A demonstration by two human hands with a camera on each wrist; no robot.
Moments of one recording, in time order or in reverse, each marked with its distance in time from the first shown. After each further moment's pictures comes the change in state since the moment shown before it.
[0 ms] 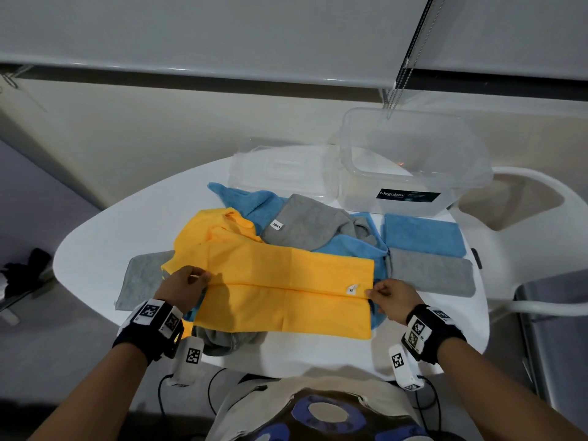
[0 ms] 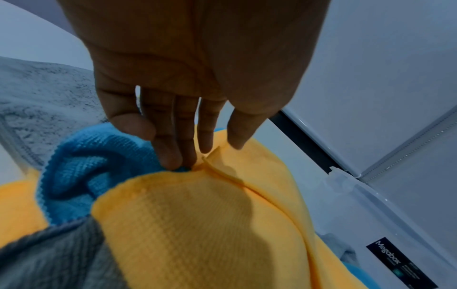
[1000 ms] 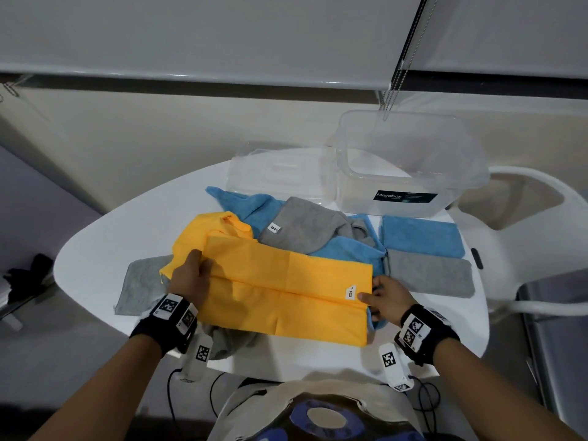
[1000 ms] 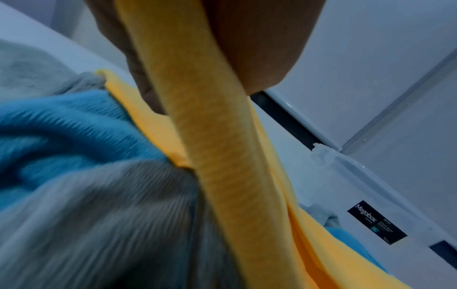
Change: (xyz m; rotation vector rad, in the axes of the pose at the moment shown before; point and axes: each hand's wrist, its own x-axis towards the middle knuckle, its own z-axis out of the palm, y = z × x) left_hand -0.001 0.027 0.010 0.036 0.230 0.157; right_hand -0.007 -0.017 0.004 0.495 -0.127 0.102
